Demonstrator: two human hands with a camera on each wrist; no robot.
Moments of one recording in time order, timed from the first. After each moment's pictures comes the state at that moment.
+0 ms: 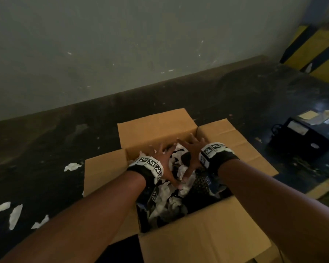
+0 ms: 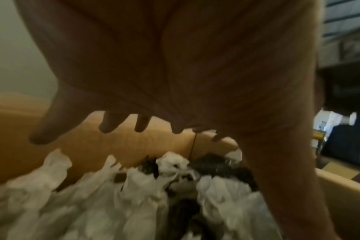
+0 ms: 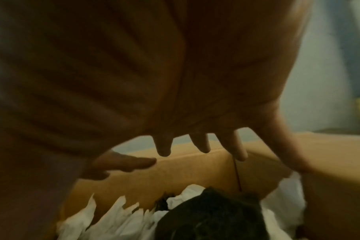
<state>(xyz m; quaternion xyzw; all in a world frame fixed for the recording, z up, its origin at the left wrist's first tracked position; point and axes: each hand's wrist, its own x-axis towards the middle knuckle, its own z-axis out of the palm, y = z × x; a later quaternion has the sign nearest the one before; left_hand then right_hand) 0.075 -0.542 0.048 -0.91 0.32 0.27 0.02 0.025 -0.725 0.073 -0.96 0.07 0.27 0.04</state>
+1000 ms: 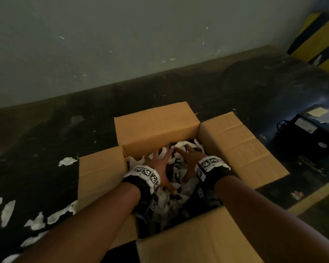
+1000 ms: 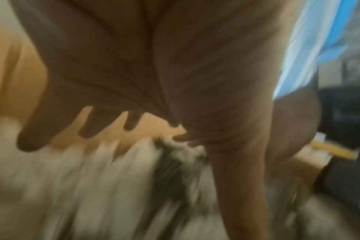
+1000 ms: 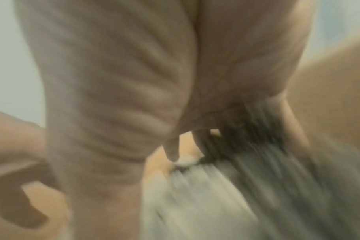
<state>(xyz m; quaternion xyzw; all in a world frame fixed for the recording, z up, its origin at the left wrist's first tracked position) 0.075 -0.533 0.007 -0.89 0.33 0.30 -0.03 0.031 -0.716 0.020 -0.94 0.07 0.32 0.14</state>
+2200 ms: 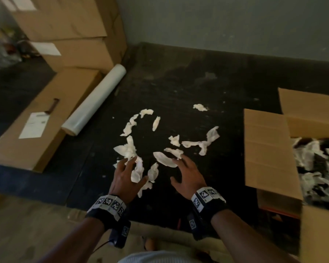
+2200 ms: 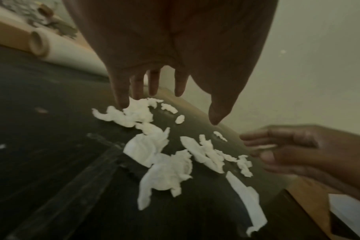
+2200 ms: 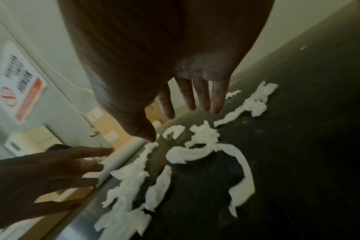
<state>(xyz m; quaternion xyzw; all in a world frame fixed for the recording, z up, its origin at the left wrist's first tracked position) -0.138 0.038 -0.061 -0.93 -0.15 0.09 -0.34 -0.079 -0.207 -0.058 -0.94 -0.14 0.17 0.27</state>
